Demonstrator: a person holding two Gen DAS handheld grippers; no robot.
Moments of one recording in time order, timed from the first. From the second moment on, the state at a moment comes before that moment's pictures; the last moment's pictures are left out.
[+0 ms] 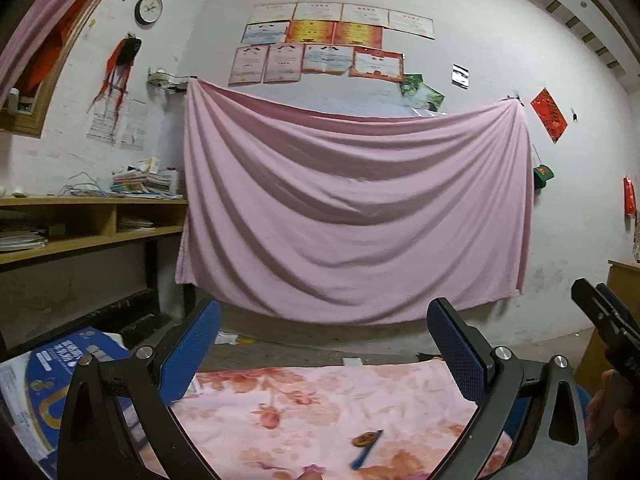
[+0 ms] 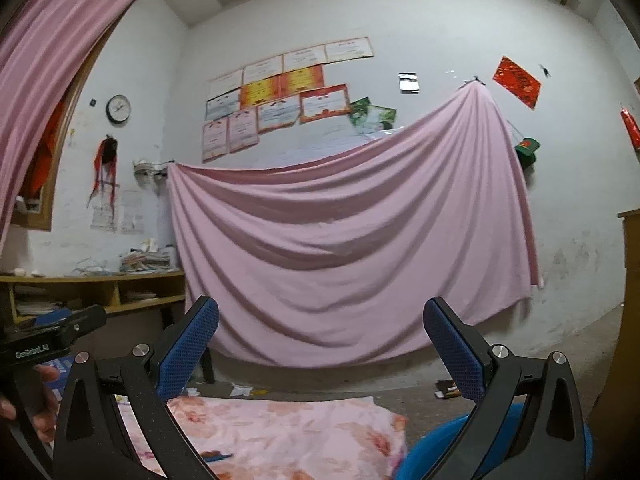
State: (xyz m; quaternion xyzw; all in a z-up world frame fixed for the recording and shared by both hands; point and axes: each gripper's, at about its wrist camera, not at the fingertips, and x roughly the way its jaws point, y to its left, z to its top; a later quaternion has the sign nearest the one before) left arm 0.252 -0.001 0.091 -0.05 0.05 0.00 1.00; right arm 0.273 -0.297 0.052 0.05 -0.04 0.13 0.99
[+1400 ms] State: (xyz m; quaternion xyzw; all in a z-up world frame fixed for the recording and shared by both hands) left arm 0.315 0.060 -0.005 -0.06 0.33 0.07 0.94; right arm 0.367 -0.158 -0.051 -0.05 0.41 0.25 0.88
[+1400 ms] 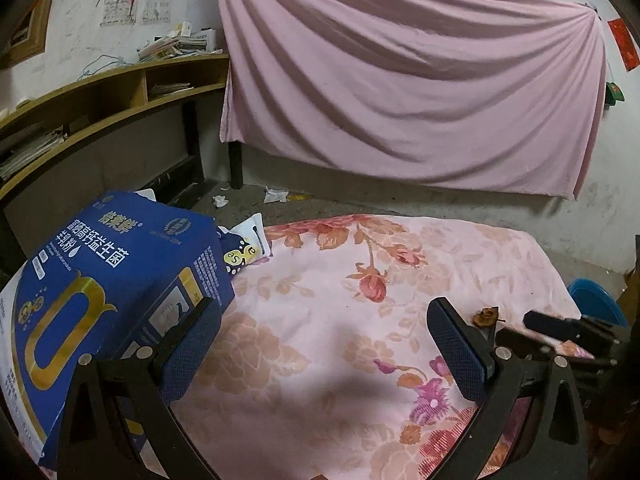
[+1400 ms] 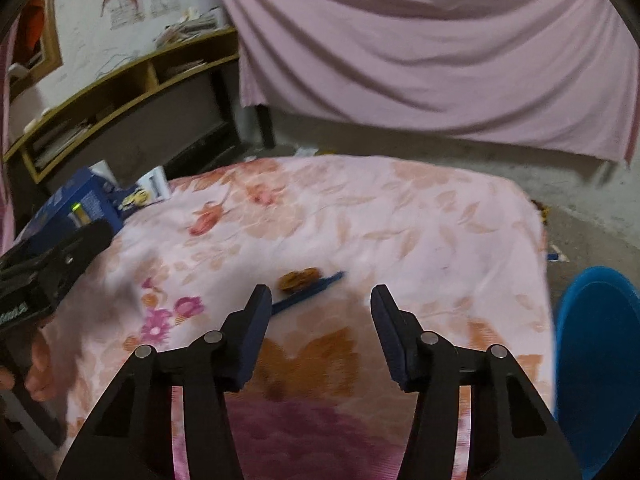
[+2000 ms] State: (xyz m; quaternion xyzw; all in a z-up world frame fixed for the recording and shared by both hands) left arm 0.334 0.044 -0.013 -0.06 0.35 0.03 0.93; right arm 0.383 -0.154 -0.071 -0.06 0.46 0.25 0.85
